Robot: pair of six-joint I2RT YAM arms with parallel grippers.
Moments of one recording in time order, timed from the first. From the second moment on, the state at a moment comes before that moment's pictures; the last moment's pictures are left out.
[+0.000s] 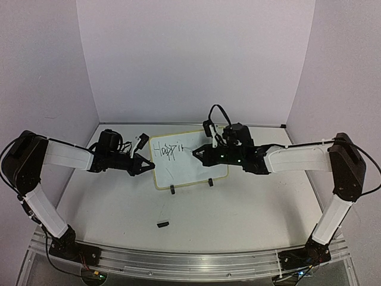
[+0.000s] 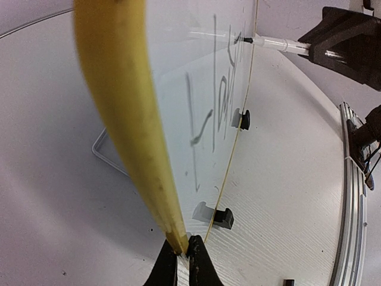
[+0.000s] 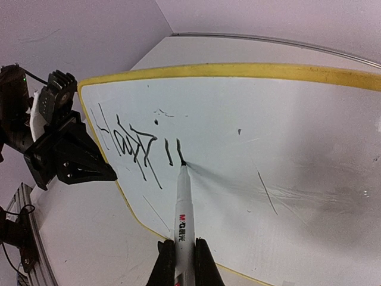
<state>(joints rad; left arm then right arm) -0.42 1.63 0.80 0.21 0.67 0.04 0.78 1.75 1.11 0.21 -0.14 0.38</state>
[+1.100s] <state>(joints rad) -0.42 1.63 0.80 0.21 0.67 0.04 0.78 1.72 1.02 0.27 -0.09 0.42</state>
